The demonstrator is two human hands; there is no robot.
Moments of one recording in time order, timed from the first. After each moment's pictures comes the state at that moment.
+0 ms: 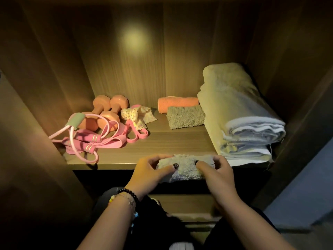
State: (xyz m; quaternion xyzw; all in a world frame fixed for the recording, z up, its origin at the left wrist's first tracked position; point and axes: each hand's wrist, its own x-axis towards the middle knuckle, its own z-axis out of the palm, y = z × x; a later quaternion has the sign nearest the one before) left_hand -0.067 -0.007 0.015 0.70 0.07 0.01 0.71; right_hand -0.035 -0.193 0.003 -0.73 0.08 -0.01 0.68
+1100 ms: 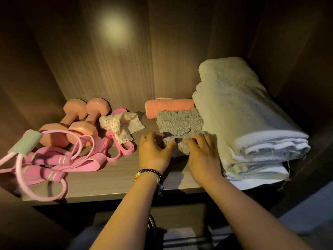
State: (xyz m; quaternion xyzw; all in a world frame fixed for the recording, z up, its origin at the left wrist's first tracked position) left_hand 0.087 -0.020 -0.002 0.84 0.13 0.26 0.46; right_hand 0.102 -0.165 -0.022 -0.89 -0.22 -0.36 0.17
